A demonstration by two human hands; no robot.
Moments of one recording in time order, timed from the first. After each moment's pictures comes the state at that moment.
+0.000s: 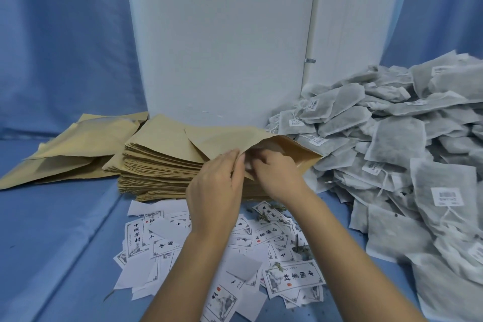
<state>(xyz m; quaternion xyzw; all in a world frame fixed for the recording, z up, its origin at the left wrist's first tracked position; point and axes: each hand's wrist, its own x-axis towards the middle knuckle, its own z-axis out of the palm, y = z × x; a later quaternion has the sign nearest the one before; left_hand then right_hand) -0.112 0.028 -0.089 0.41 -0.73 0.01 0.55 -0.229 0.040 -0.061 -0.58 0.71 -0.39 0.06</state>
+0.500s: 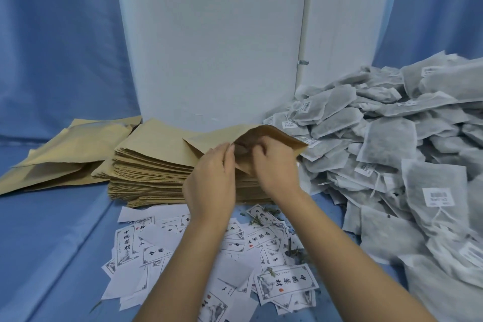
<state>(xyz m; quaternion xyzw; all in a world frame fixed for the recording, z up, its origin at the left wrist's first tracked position) -0.129 0.014 -0.078 0.49 -0.70 -0.05 0.52 -0.241 0.023 -0.064 -0.53 0.68 -0.50 -0.06</state>
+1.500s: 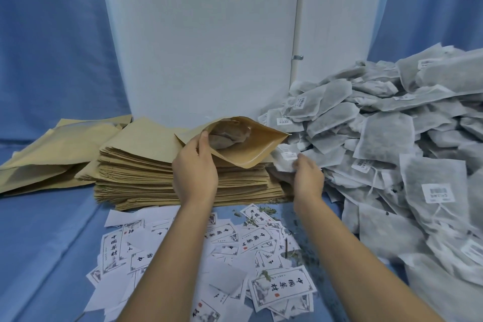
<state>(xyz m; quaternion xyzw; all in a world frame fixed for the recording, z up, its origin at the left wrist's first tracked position) -0.137 -0.022 -0.073 0.48 -0.59 -0.25 0.60 -0.299 0.021 -0.110 -0.18 0.58 -0.76 0.22</state>
